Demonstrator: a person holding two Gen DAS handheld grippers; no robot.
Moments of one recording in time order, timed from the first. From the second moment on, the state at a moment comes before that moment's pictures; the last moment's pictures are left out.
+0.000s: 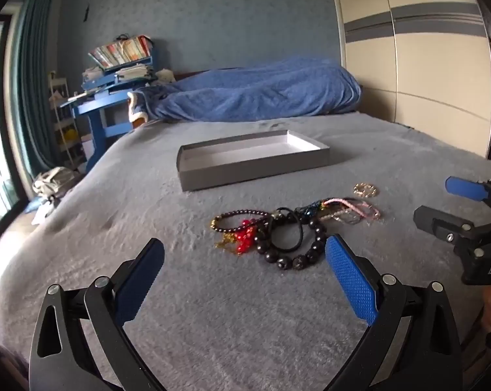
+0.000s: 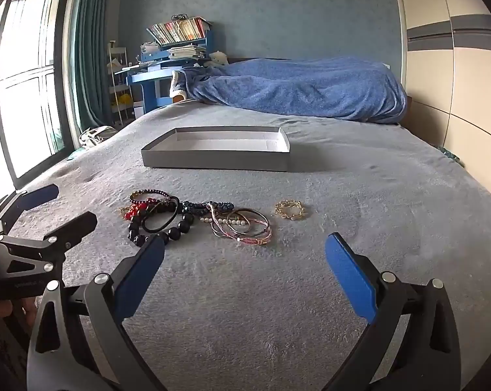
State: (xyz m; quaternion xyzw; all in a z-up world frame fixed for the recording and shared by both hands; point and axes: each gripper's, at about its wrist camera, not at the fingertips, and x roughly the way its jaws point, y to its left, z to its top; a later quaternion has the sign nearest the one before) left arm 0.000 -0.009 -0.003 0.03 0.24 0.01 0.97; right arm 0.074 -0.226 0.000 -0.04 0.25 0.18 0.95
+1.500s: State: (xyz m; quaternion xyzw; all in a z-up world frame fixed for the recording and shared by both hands) left arm -0.004 -0.005 0.006 0.02 0.23 0.00 0.97; right arm 0.070 -0.226 0.002 -0.05 0.25 0.19 0.95
